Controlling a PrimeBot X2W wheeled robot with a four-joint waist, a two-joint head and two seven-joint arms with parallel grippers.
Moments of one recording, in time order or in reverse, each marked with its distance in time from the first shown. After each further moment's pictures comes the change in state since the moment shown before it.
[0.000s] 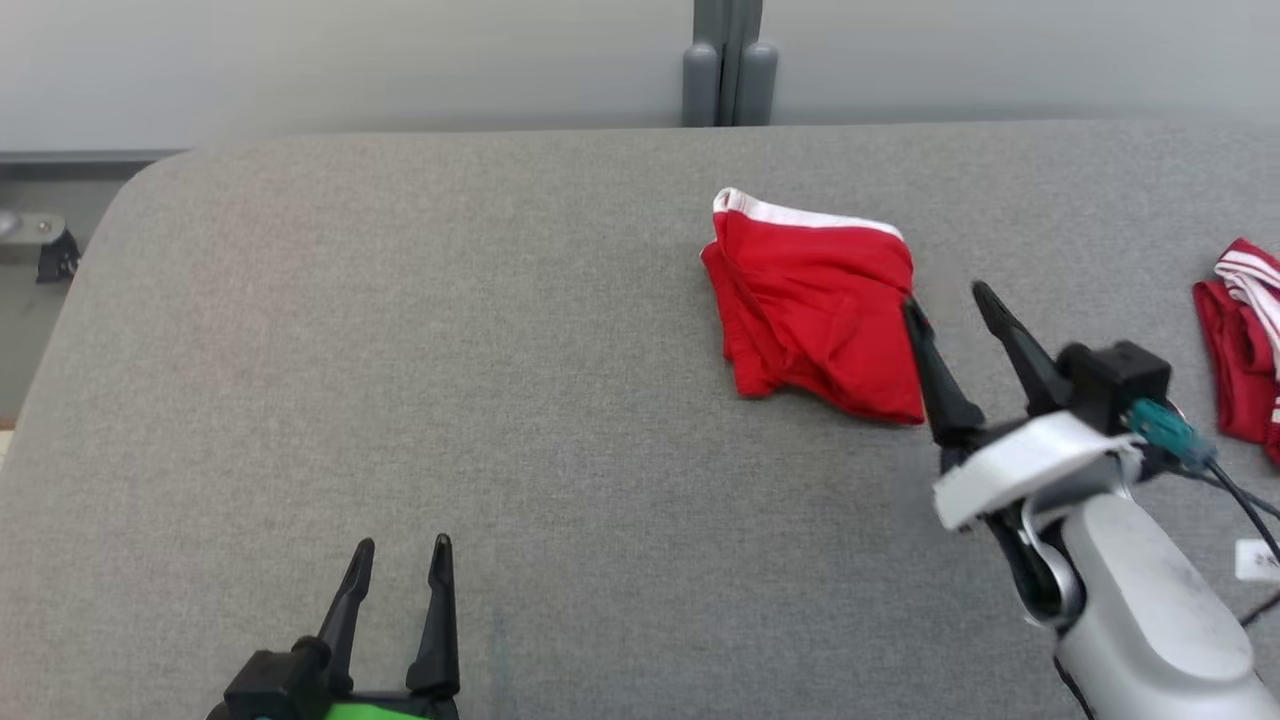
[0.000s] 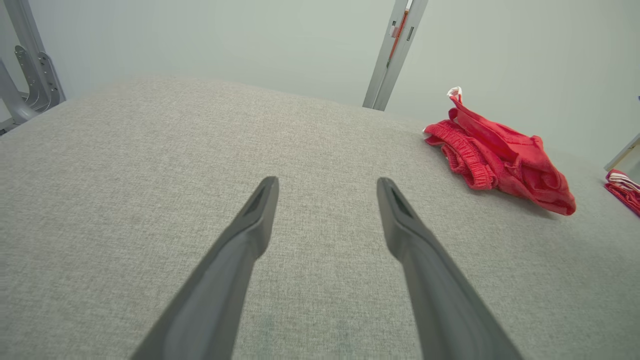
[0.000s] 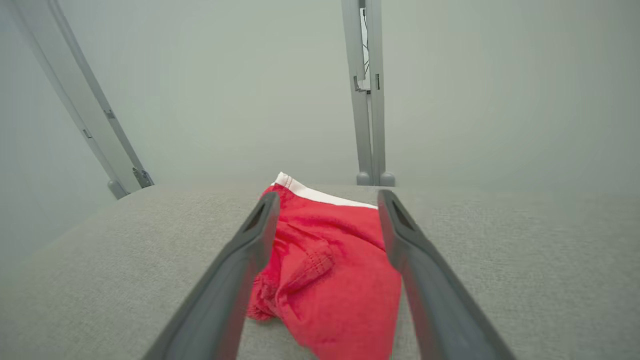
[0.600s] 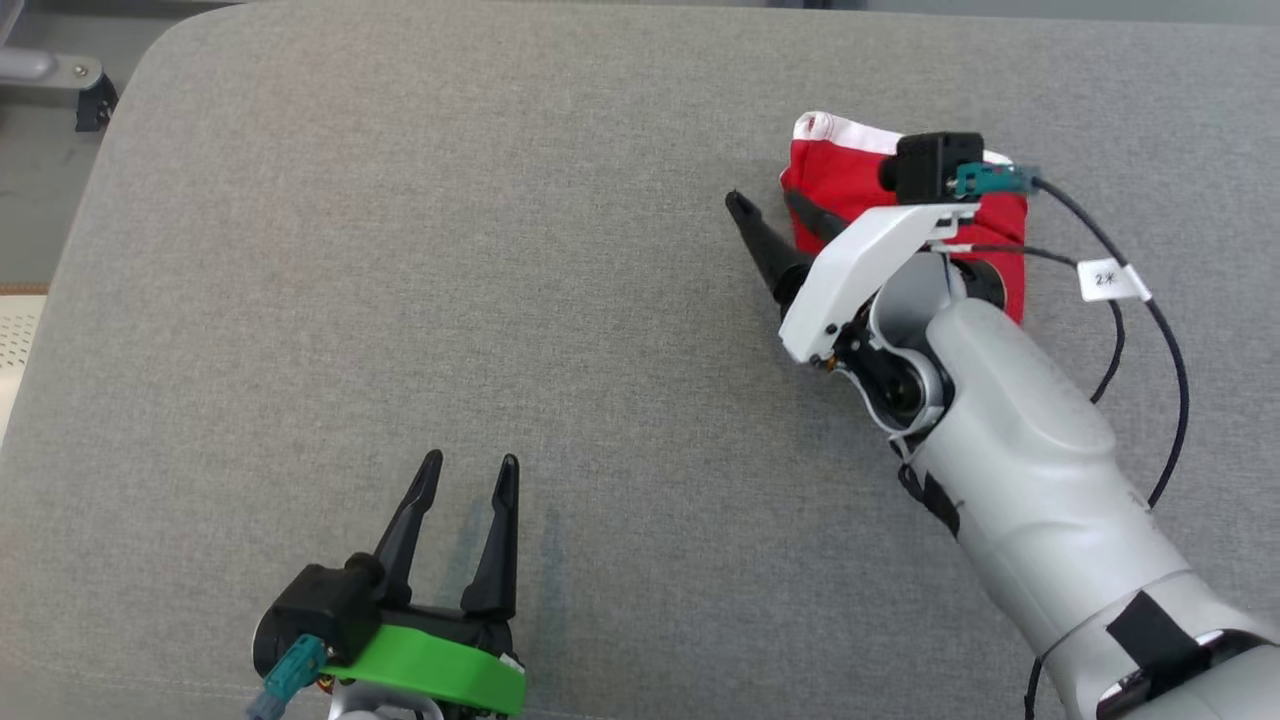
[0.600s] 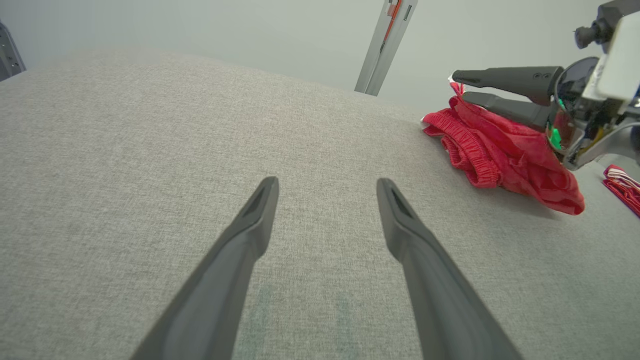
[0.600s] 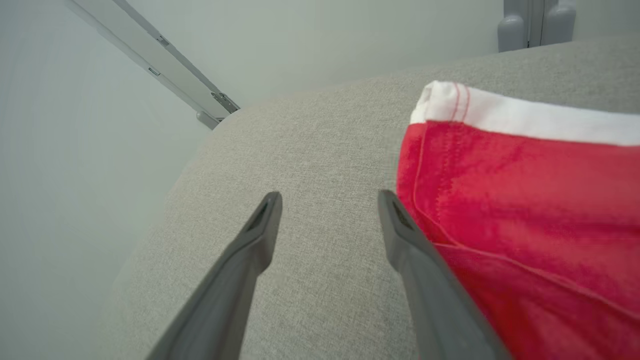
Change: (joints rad) left arm -0.139 0.000 -0.103 0.013 -0.041 -0.033 0.000; right arm -0.445 0.159 0.141 0.365 0.328 -0.001 0.360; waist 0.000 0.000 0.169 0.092
